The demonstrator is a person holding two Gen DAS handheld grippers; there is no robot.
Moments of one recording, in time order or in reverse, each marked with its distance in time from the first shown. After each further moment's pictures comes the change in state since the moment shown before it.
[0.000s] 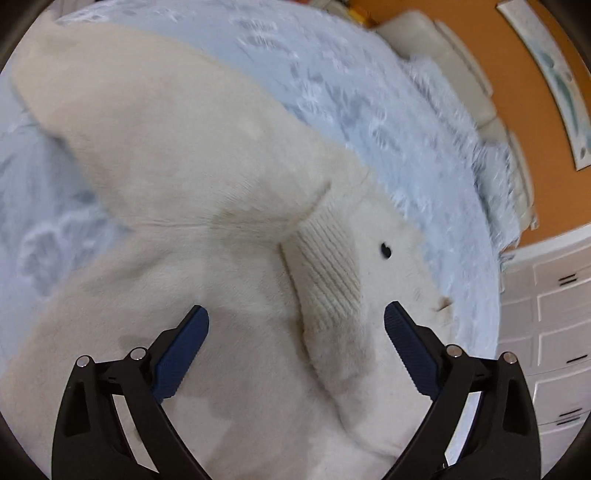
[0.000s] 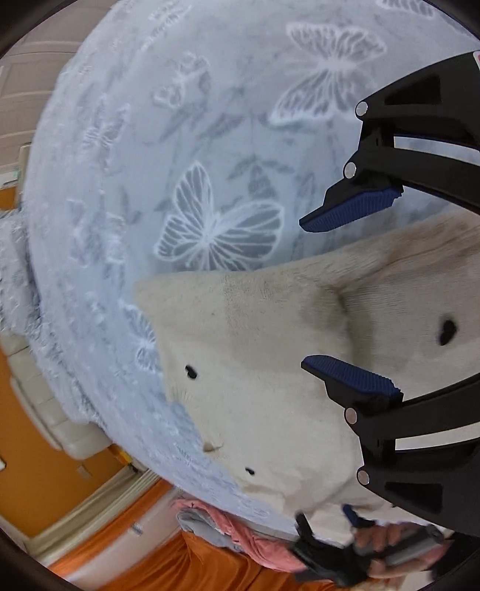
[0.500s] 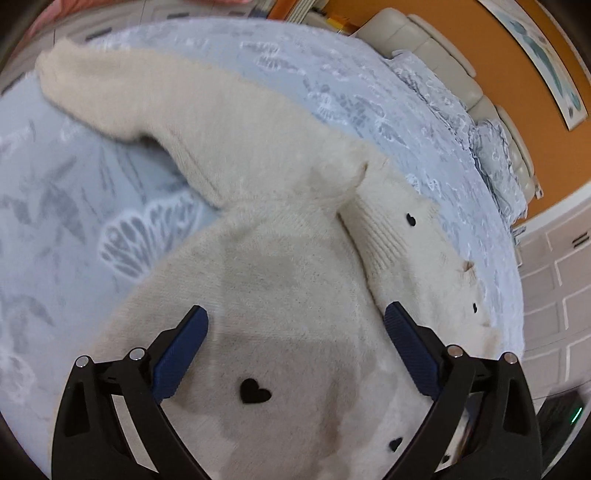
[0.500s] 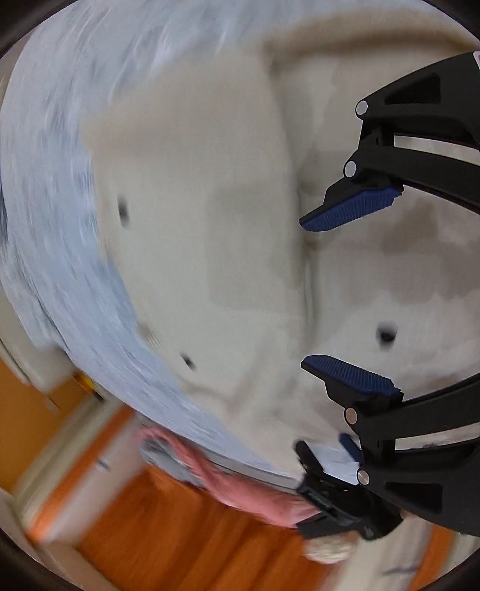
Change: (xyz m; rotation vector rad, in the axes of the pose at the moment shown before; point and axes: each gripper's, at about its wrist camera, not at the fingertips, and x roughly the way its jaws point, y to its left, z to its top) left arm -0.040 0.033 -0.030 0.158 -0.057 0.060; right arm 0.016 0.156 -0.047 -0.226 0.119 0.298
